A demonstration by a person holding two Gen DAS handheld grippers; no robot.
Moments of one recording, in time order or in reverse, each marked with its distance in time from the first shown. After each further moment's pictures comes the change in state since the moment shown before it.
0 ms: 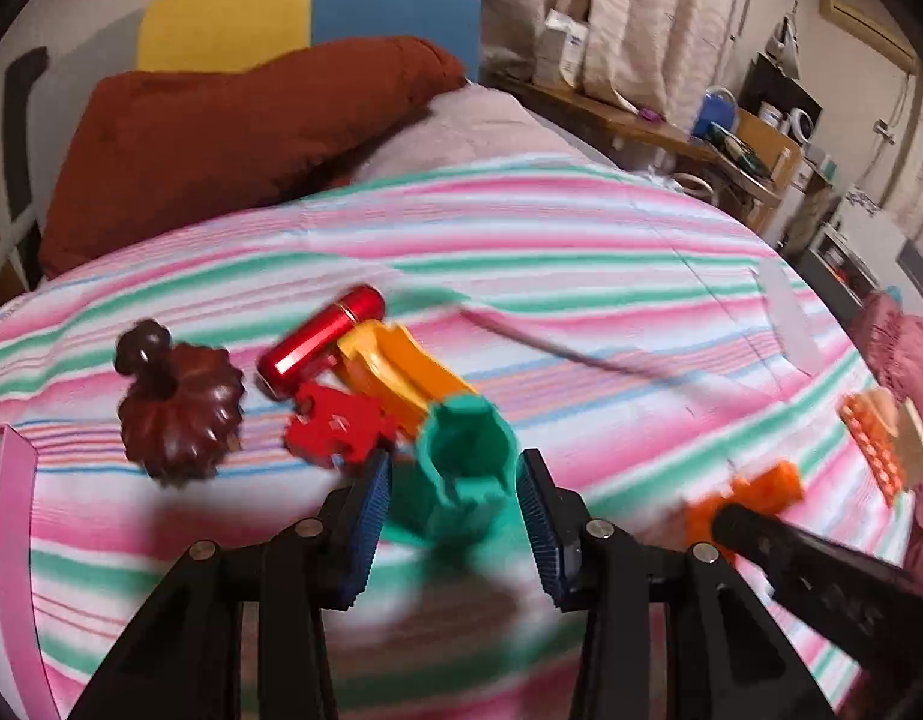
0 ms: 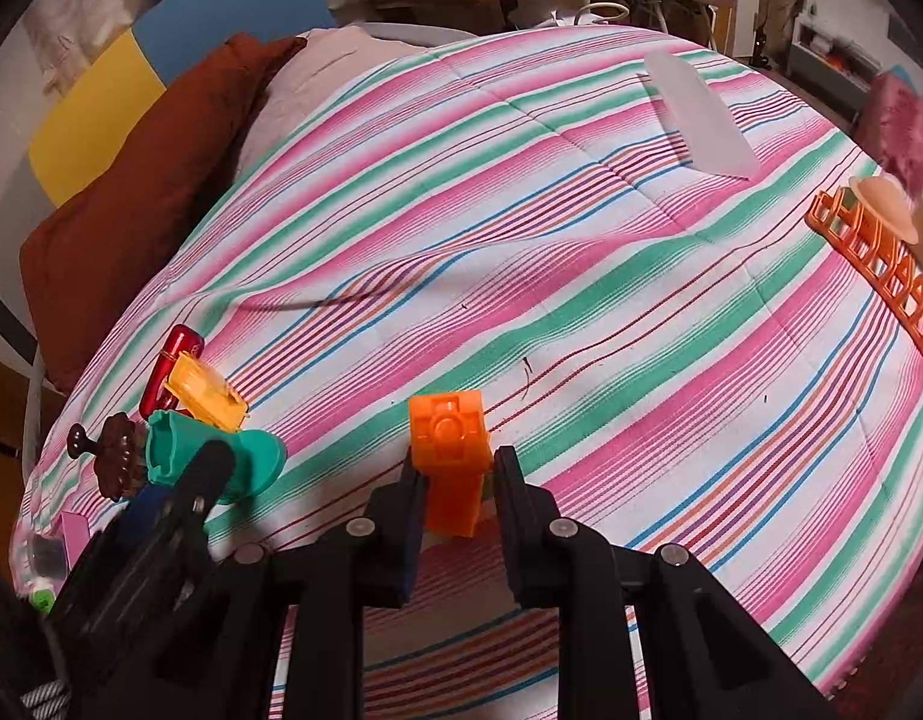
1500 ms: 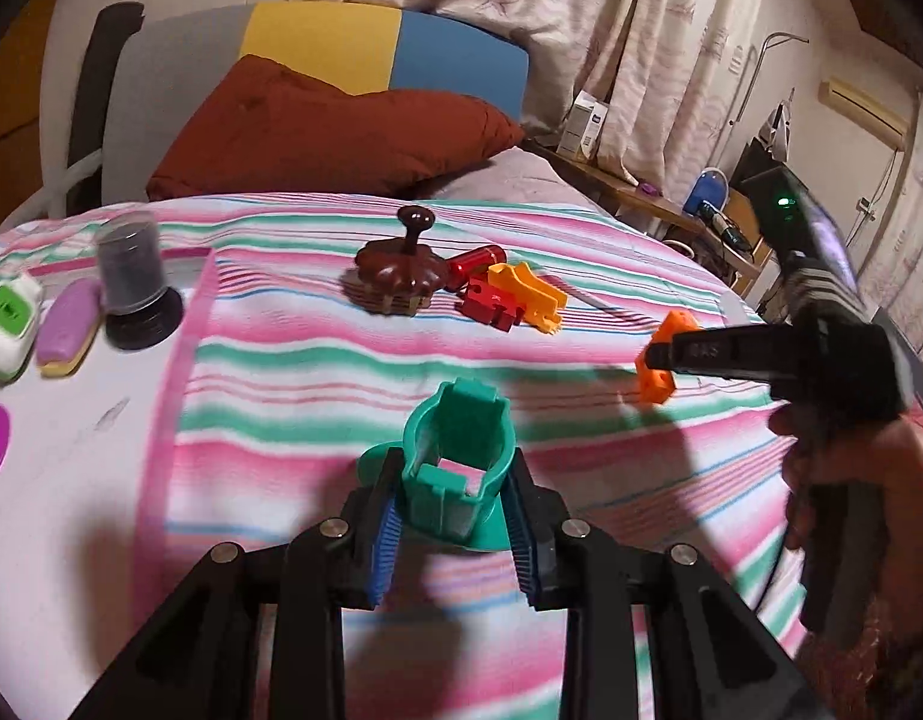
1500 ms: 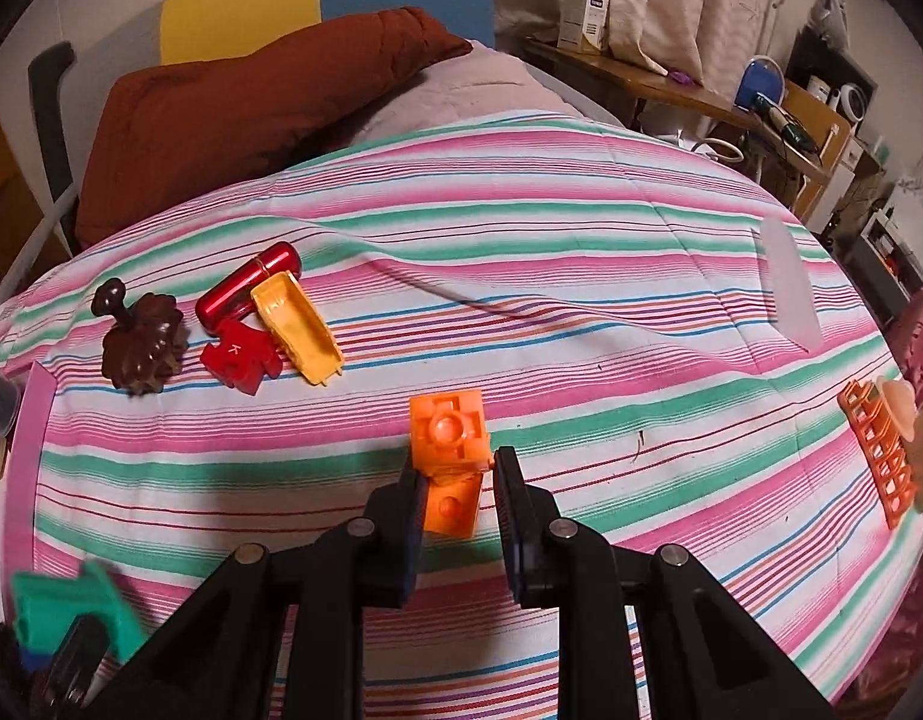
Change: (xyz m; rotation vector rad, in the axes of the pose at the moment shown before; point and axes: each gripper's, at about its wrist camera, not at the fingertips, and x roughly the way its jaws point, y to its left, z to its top) left arm -0.109 0.091 -0.113 -0.125 -0.124 -0.095; right arm -0.005 0.073 -0.026 -0.414 -0.123 -0.070
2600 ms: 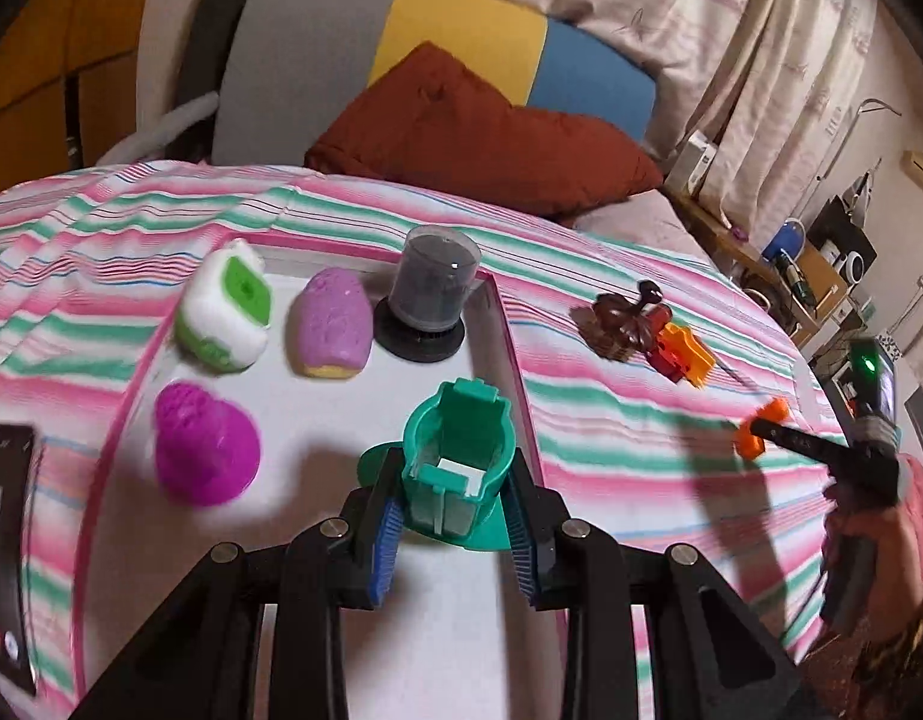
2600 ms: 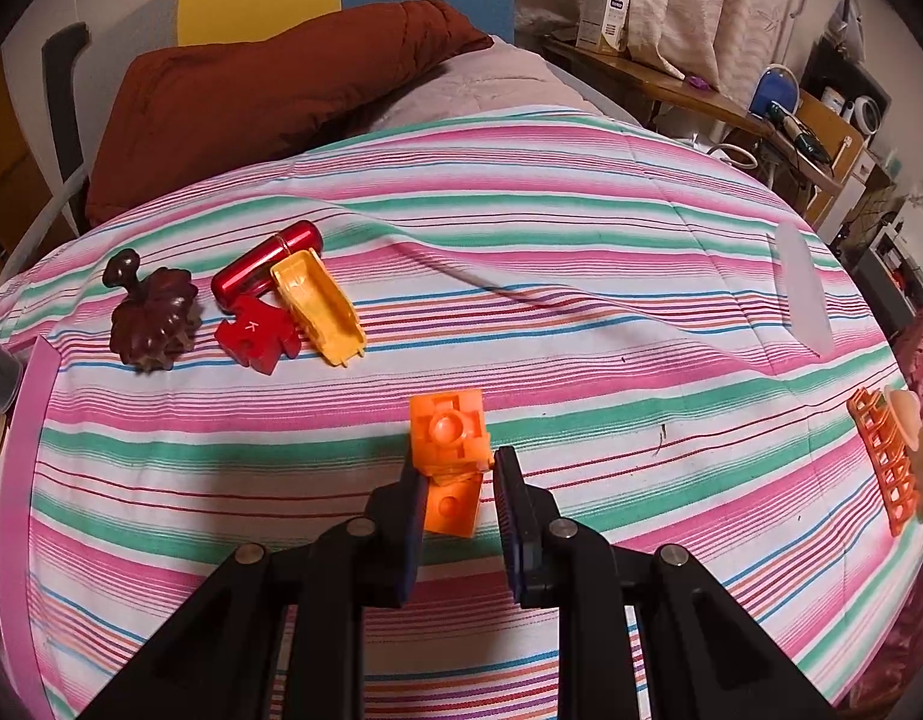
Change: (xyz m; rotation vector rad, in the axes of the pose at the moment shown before) left arm -0.051 0.137 0.031 -0.182 0.053 0.131; right arm 0.003 0.011 -0.005 -0.039 0.010 0.006
